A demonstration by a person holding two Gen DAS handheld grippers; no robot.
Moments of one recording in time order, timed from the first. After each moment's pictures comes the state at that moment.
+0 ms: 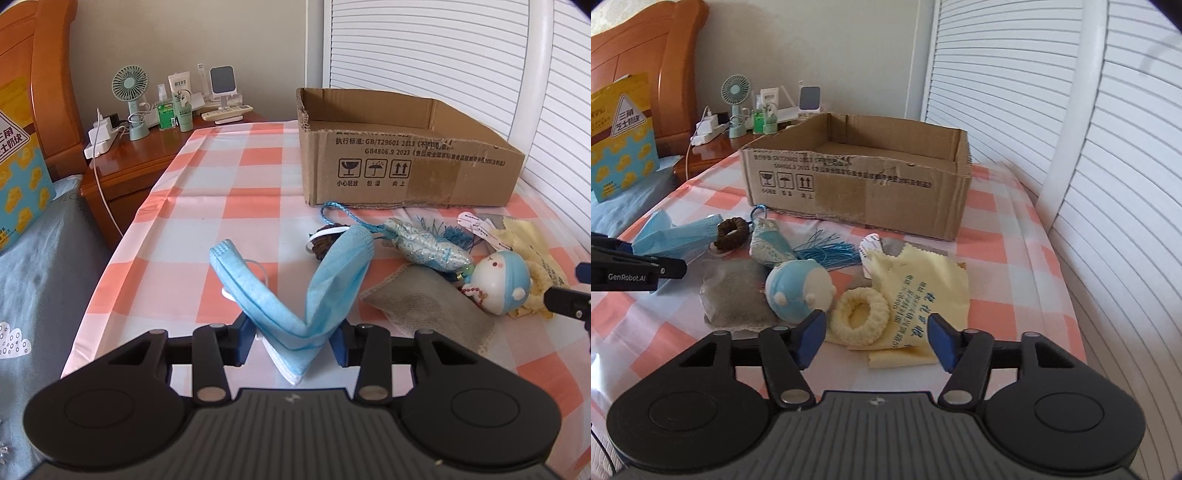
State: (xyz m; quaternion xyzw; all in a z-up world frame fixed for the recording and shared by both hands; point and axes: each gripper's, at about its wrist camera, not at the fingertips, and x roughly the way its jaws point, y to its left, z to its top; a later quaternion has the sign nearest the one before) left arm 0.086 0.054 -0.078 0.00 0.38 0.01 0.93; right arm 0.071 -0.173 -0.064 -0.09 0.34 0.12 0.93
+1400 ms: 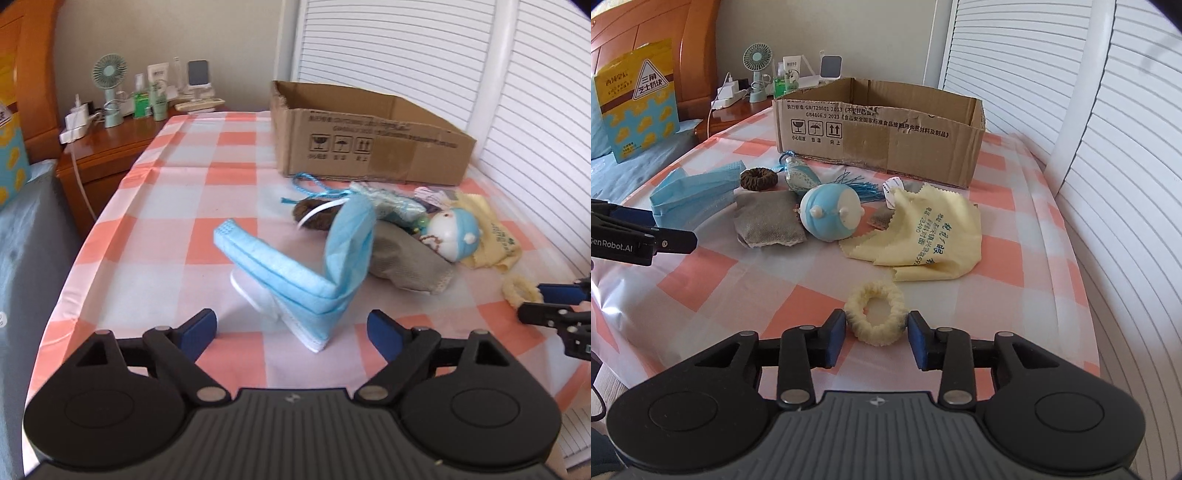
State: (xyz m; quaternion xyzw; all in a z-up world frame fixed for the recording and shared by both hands) left arm 0.038 0.069 -0.090 -0.03 0.37 -0.06 0.93; right arm 0.021 -0.181 -0.072 -0.10 0.38 0.13 0.91
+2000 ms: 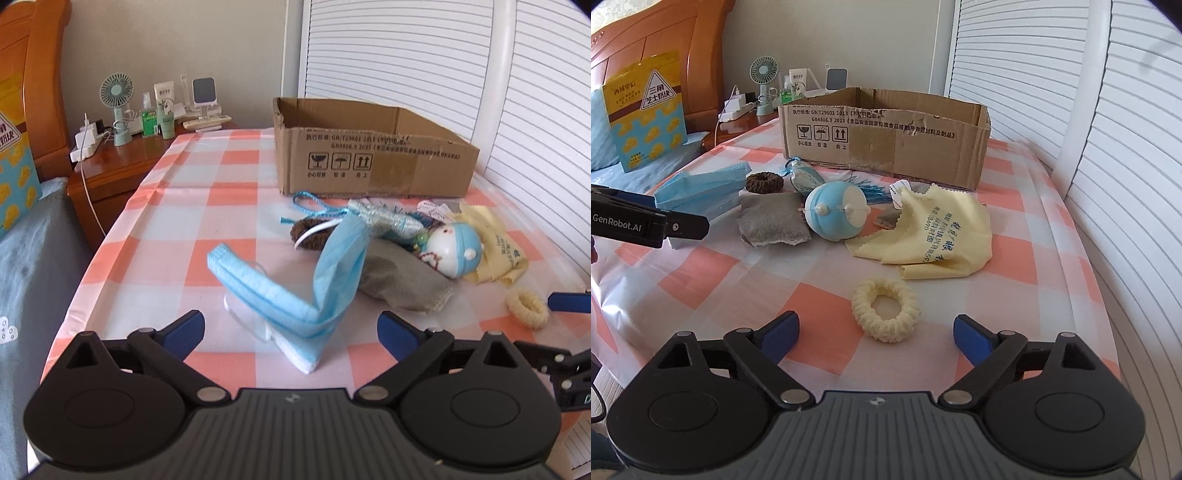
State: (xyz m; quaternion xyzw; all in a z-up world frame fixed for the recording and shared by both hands) left arm 0.041 0.054 -0.080 -0.01 0.35 -0.04 0.94; right arm 0.019 -0.184 -0.086 -0.09 0.35 0.15 0.92
